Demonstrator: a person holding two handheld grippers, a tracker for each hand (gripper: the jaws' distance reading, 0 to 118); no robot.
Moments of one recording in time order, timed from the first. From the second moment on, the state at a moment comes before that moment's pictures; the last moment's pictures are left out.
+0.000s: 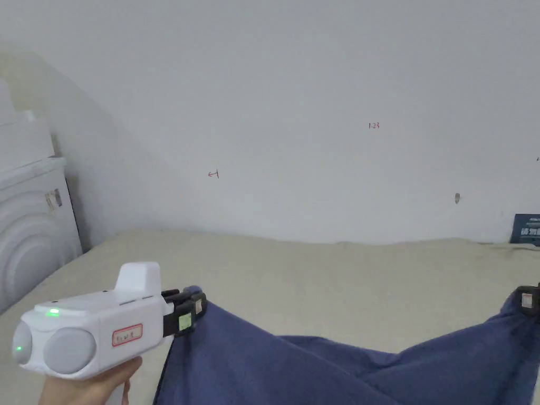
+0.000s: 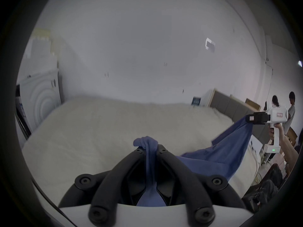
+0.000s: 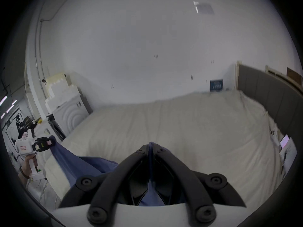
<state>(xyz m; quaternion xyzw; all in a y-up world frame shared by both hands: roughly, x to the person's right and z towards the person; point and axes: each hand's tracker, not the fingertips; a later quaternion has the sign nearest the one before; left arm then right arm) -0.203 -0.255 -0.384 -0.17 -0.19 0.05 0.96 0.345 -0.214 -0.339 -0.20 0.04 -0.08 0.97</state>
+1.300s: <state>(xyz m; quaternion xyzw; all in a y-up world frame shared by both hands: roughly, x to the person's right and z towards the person) -0.237 -0.023 -0.435 -0.02 -0.06 0.02 1.00 0.309 0.048 -0.421 -0.04 -0.09 -0.02 1.00</state>
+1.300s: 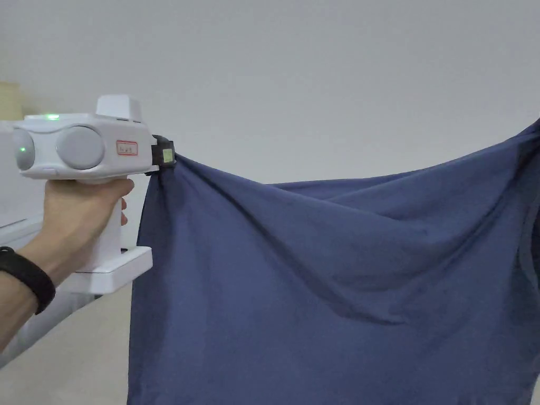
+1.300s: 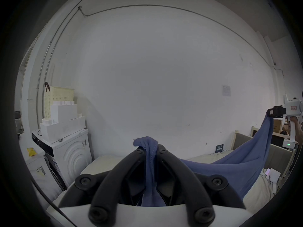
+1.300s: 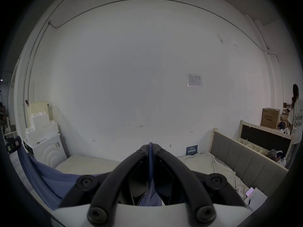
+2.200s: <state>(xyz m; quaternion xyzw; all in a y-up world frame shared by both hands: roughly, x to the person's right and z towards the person) -0.215 -0.154 -0.600 -0.11 -0.06 -0.01 0.99 0.291 -0.071 -0.570 -0.08 -0.08 0.00 0.99</state>
